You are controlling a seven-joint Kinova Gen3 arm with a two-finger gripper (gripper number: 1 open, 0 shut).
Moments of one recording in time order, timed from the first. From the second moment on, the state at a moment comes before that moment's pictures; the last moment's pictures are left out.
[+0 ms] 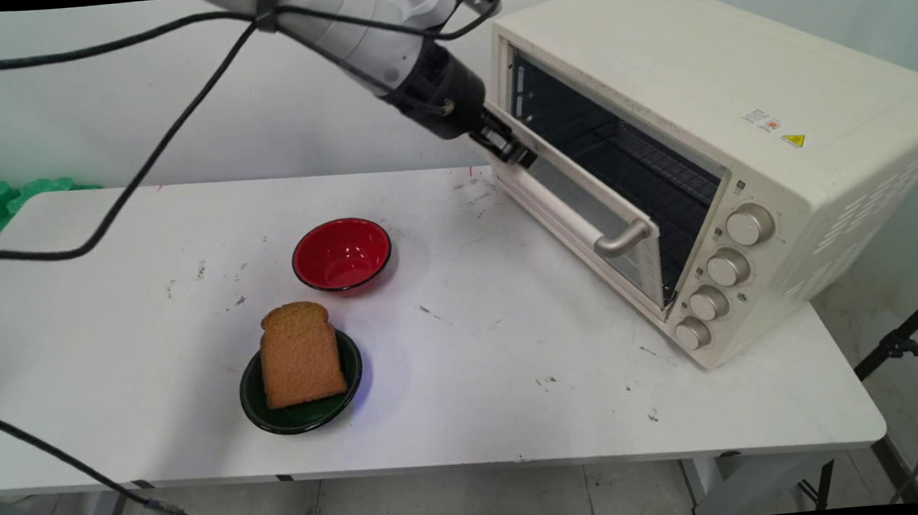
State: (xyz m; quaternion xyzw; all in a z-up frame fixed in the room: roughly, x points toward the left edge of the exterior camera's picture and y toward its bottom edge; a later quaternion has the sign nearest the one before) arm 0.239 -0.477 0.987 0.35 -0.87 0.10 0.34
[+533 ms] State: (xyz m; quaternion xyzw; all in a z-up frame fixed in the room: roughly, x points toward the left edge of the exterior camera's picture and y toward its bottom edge) arm 0.277 -0.451 0.958 0.34 -0.87 0.11 0.35
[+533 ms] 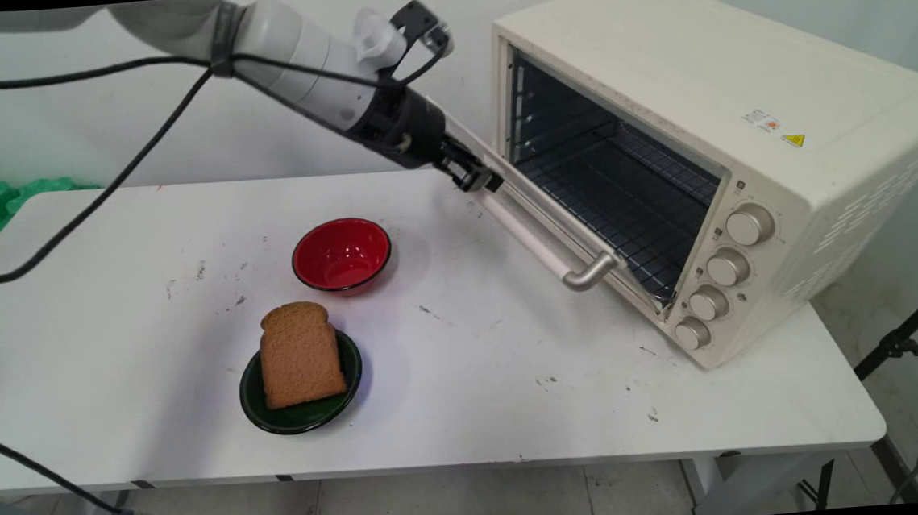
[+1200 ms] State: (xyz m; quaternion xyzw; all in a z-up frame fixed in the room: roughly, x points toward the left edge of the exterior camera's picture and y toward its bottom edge) arm 0.320 -0.417 0.912 0.33 -0.87 0.10 0.36
